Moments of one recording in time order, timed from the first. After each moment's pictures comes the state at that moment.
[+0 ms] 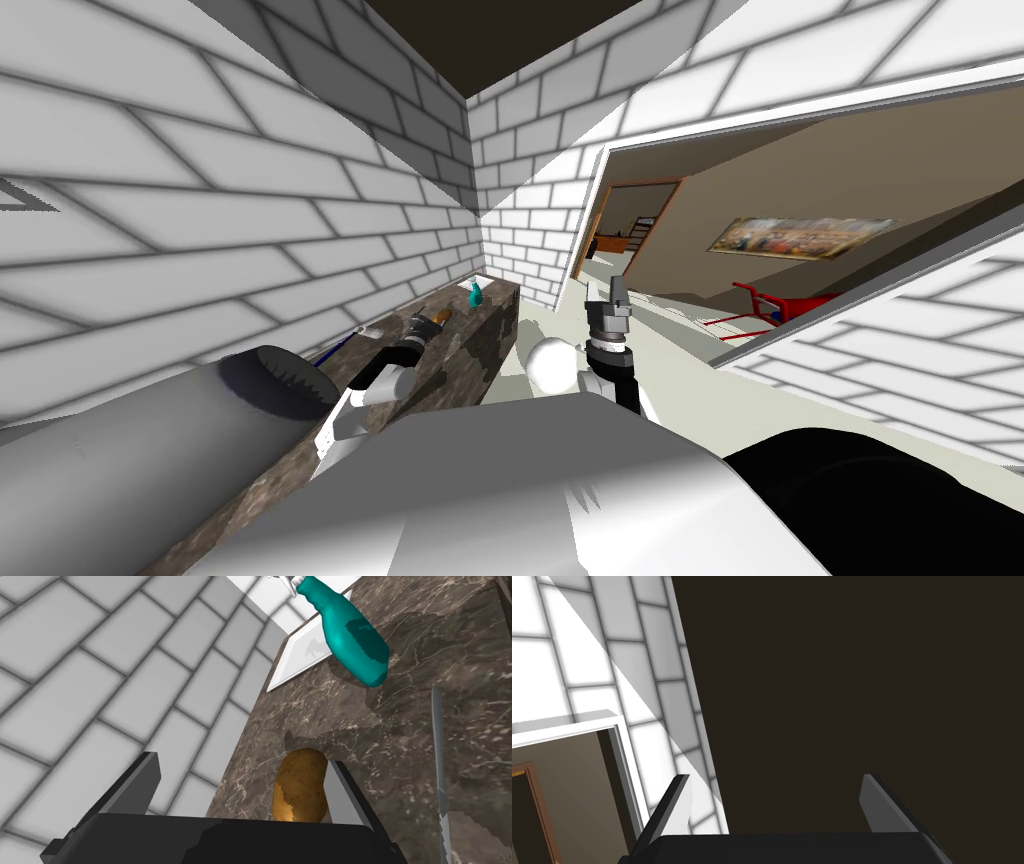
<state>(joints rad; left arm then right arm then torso) 0.26 0.26 0.09 -2.05 0.40 0.33 0.56 0.50 0.02 -0.01 -2.34 0.12 -0.65 0.02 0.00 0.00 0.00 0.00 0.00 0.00</state>
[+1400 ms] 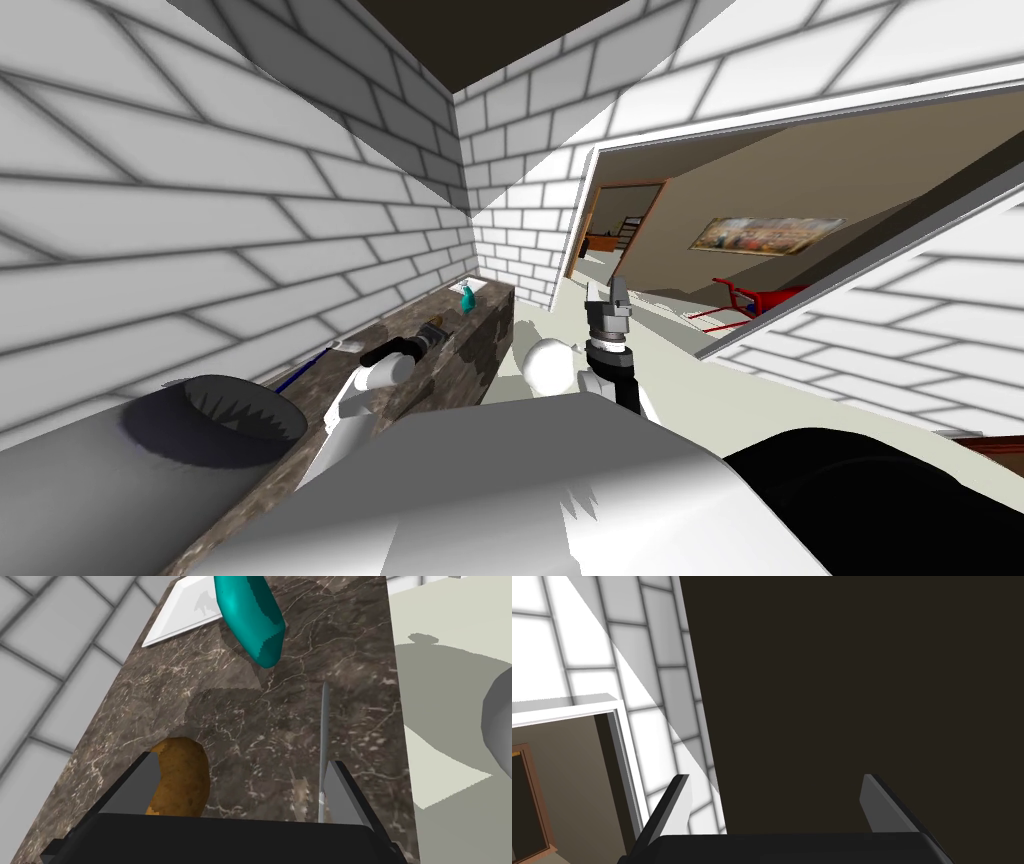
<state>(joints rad) 0.15 0.32 0.12 -1.95 0.55 0.72 0.76 0.50 0.02 -0.01 -2.34 0.12 -0.65 0.02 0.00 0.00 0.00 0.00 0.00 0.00</state>
